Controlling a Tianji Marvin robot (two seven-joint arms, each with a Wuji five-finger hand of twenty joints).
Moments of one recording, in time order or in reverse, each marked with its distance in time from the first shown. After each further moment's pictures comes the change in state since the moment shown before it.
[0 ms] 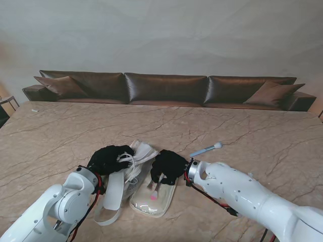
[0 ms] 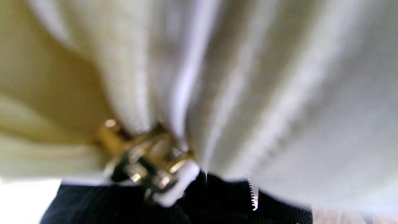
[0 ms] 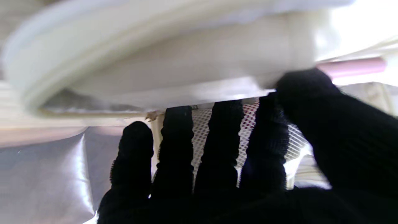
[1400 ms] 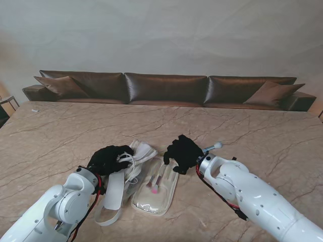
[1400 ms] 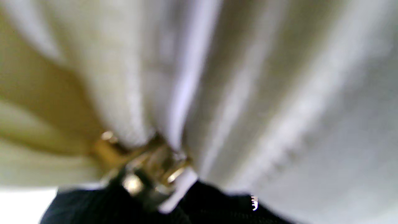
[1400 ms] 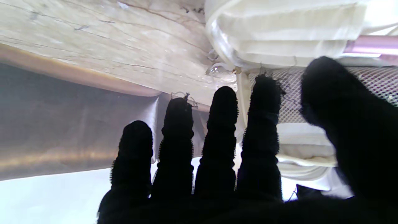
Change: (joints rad) left arm -0.003 -0.002 0.005 0.017 -0.012 -0.005 0.023; right arm -0.250 0.135 0.407 -0.401 -0.240 0.249 0.208; left_hand 0.000 0.000 0.000 0.000 0.000 0.001 0.000 0.000 0.000 0.000 0.000 0.005 0.000 0.000 0.002 0.008 -0.001 0.000 0.000 0.000; right_hand -0.108 0.020 -0.084 0.119 -0.107 0.108 -0.149 -0.158 -0.072 0.031 -0.106 -0.223 -0.002 -0.003 -0.093 -0.028 -0.011 0.006 -0.033 -0.002
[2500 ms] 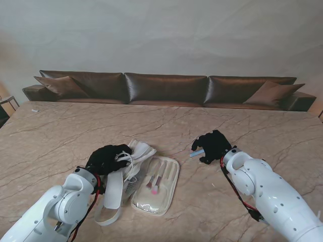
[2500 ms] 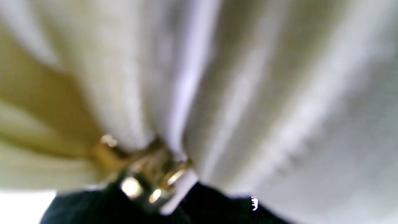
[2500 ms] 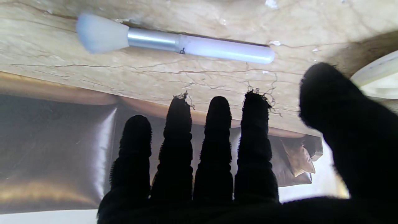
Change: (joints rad) left arm 0.008 -0.007 -0.012 0.001 0.001 0.010 0.021; right arm -0.094 0.018 0.259 0.008 0.046 0.109 0.192; left_hand 0.000 0.000 0.000 0.000 0.000 0.000 0.003 0.000 0.000 0.000 0.001 0.003 0.000 0.000 -0.003 -0.008 0.000 0.000 0.000 0.000; right_hand 0.000 0.074 -0.035 0.006 -0.189 0.086 -0.077 -0.058 -0.150 0.043 -0.136 -0.219 -0.058 0.000 -0.282 -0.301 -0.042 0.015 -0.192 -0.127
